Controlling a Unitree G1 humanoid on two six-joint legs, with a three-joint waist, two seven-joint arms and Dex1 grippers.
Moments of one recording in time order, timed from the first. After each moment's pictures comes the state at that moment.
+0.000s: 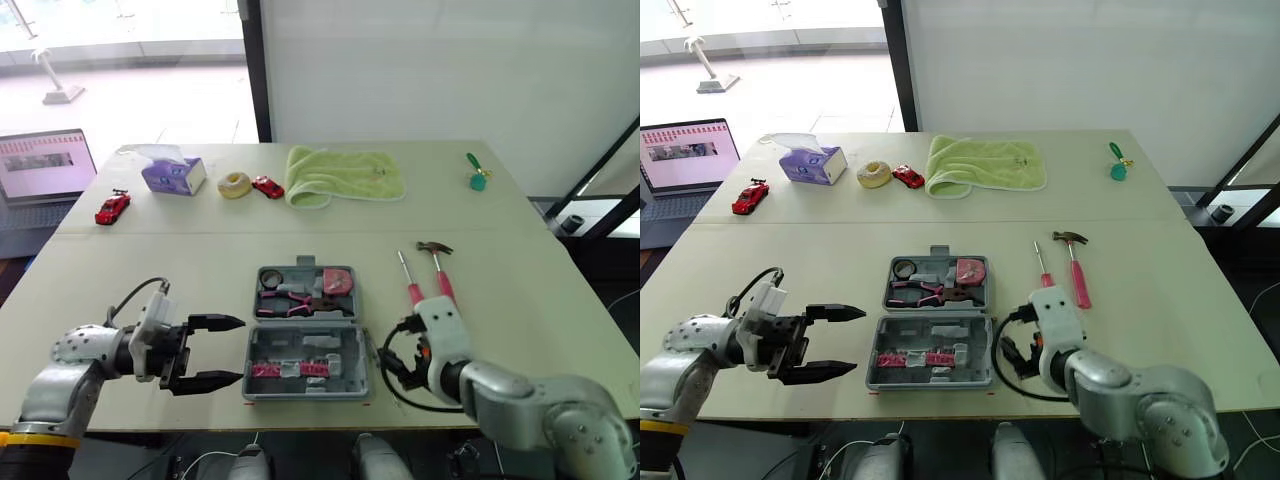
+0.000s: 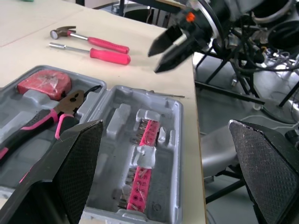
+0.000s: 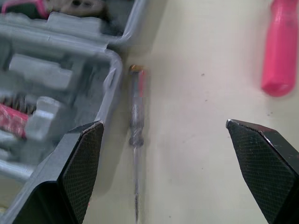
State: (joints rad) left arm -0.08 0.74 0.13 -0.02 -0.59 0.17 -1.50; right arm -0.03 -0.52 0.02 -0.82 1.19 1.34 -0.63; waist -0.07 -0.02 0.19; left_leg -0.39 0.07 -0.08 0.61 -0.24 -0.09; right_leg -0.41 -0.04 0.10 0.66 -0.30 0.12
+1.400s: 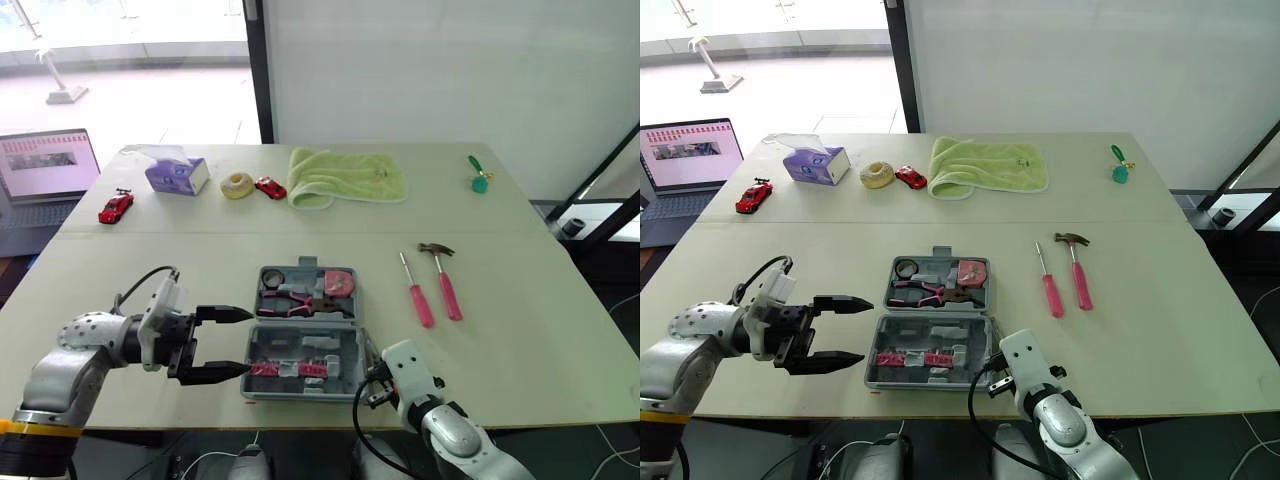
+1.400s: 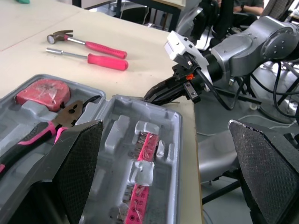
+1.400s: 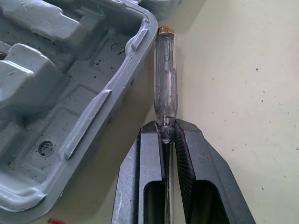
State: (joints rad) left arm -0.12 0.75 0.12 -0.10 -0.60 0.29 -1.46; right arm 0.24 -0.40 0.37 -0.57 0.12 0.69 -0.07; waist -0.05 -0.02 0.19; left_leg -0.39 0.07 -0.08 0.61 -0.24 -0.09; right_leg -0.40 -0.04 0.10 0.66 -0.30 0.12
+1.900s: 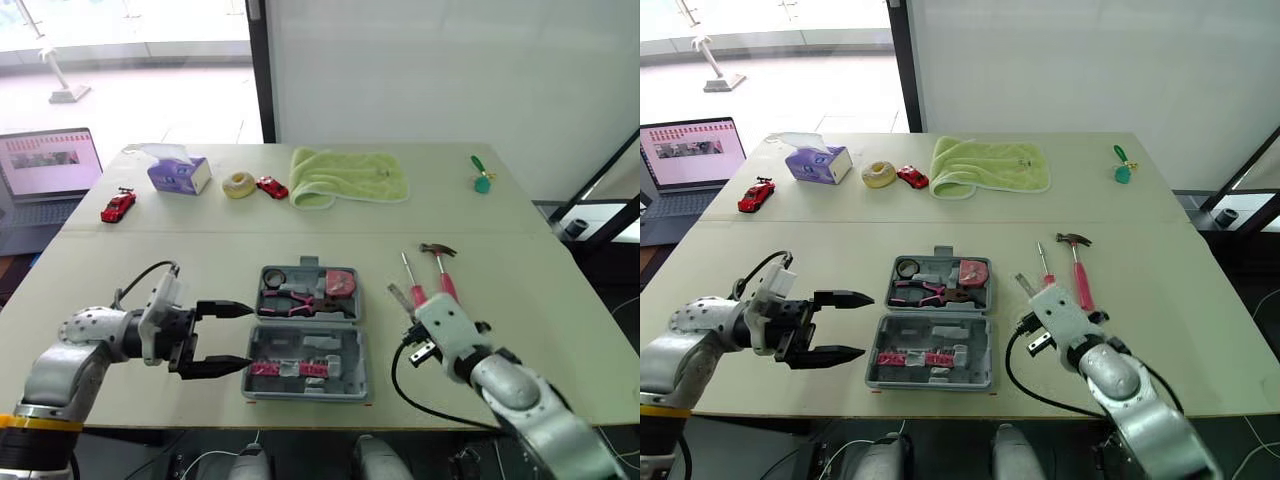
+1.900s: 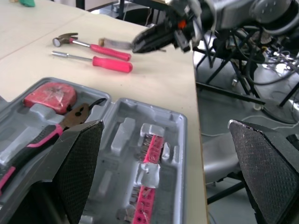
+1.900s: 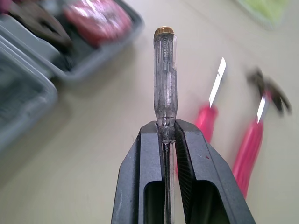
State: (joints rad) left arm -0.16 0.76 0.12 -0.06 -0.60 0.30 -1.46; right arm -0.19 -0.71 0.18 -0.80 0.19 0.99 0.33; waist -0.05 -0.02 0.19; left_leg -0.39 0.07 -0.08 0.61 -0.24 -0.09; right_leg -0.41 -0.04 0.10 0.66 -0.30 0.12
